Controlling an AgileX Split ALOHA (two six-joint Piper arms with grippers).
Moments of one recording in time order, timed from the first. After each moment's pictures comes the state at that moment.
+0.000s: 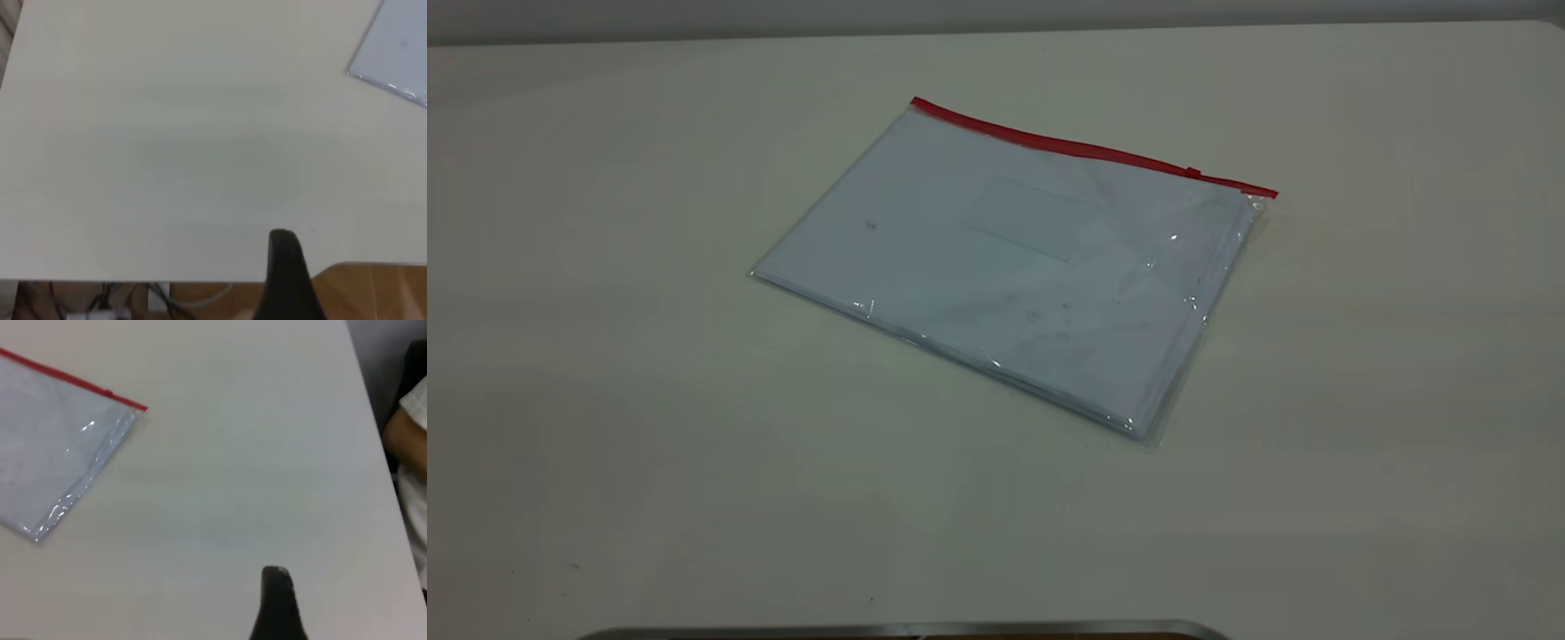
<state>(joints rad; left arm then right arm) 0.03 0.21 -0.58 -0.01 1.09 0.01 -0.06 0.05 -0.50 0.03 1.11 -0.08</state>
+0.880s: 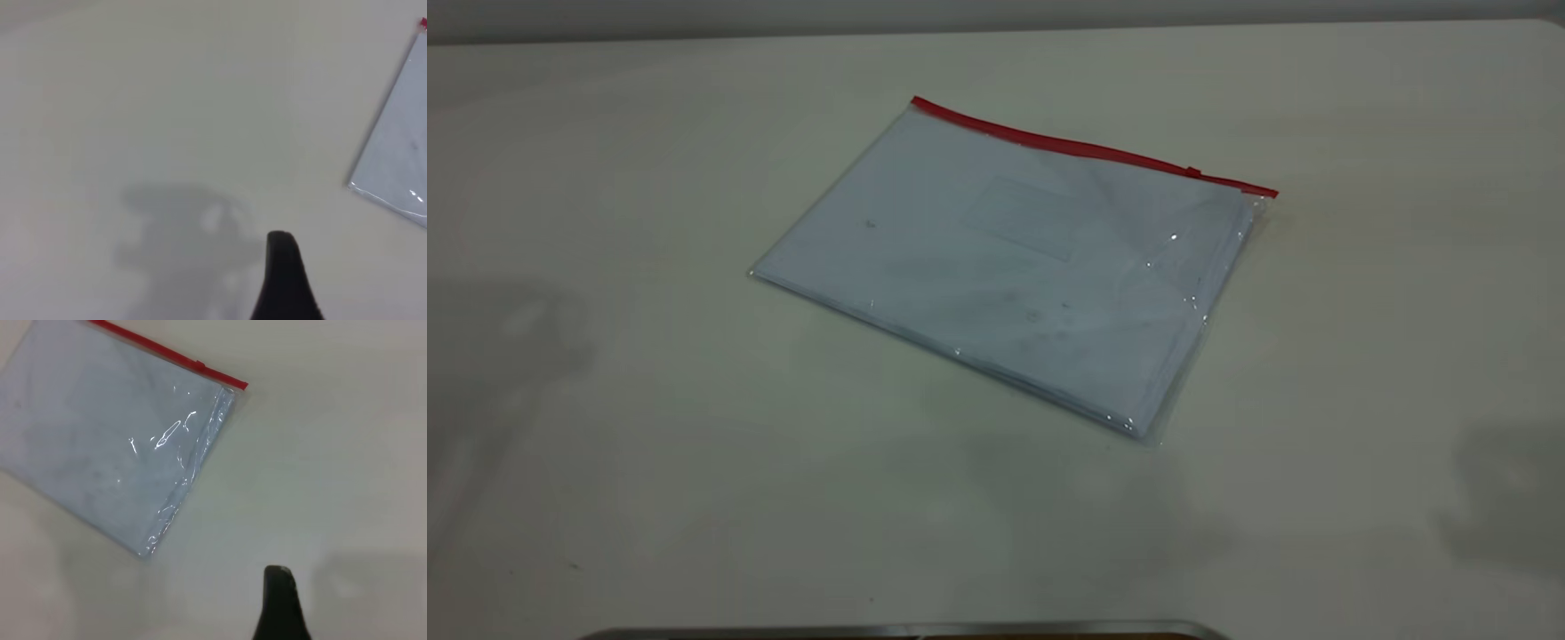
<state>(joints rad) 0.03 1.44 -1.16 -0.09 0.68 0.06 -0.06 1.03 -0.68 0.36 0.69 -0.24</state>
